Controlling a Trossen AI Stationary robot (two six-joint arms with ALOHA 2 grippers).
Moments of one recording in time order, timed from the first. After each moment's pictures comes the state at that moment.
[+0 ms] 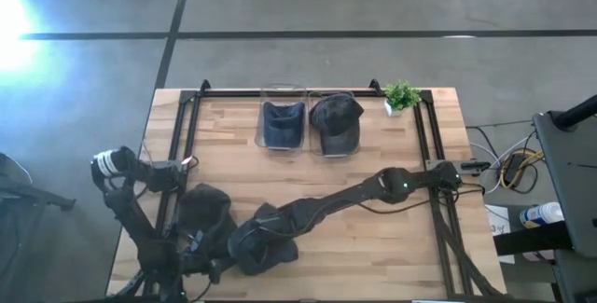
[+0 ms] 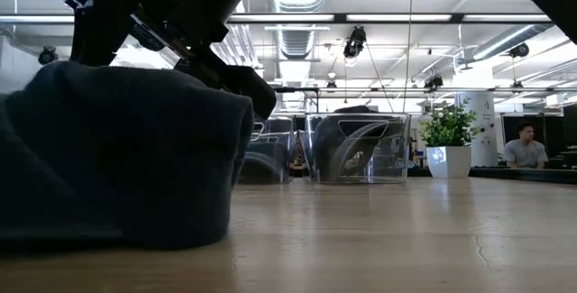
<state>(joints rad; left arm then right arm) -1.20 1.65 0.87 -0.38 -0.98 -2.28 0.32 2.55 2.35 -0.81 0.00 1.04</state>
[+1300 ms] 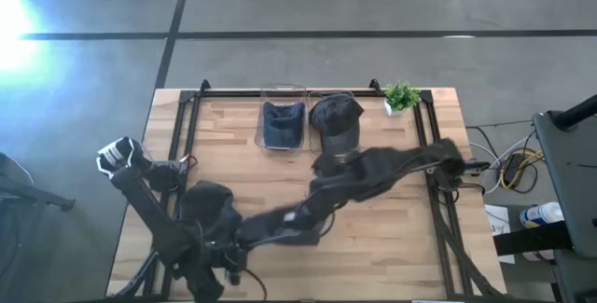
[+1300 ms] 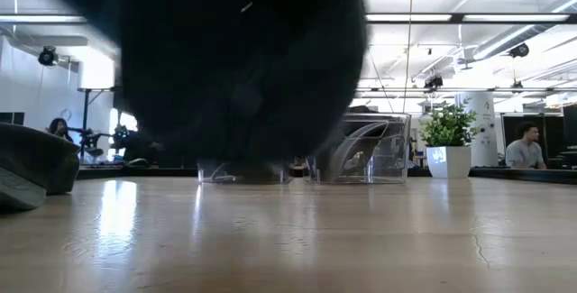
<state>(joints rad) -0.91 1.60 1.27 -0.74 -0.92 -0.41 0.33 2.01 2.34 -1.57 0.33 1.07</state>
